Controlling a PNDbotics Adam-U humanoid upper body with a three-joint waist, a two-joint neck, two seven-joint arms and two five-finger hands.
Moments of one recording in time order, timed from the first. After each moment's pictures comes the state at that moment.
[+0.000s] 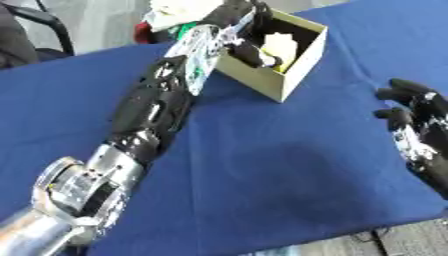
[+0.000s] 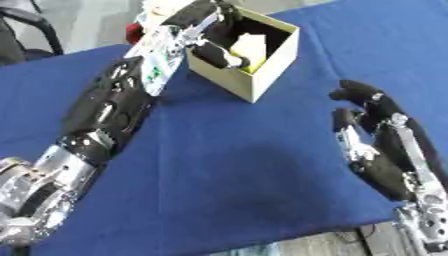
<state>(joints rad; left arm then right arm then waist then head) -1.17 0.11 -0.08 -0.81 -1.04 -0.07 -0.17 -0.23 -0.25 0.21 -1.90 0.09 -0.10 0.05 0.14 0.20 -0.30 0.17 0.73</state>
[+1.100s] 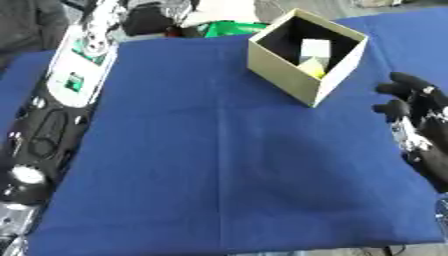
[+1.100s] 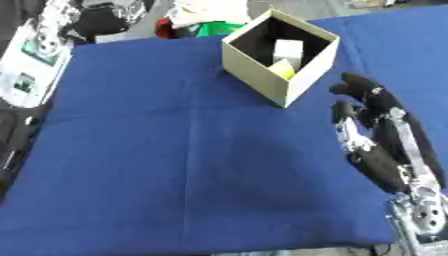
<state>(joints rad) -0.67 0.43 -0.06 -1.60 -0.27 -0.08 -0.01 -0.21 -0.24 0.18 -1.90 0.09 -0.10 0.01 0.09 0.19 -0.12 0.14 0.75</state>
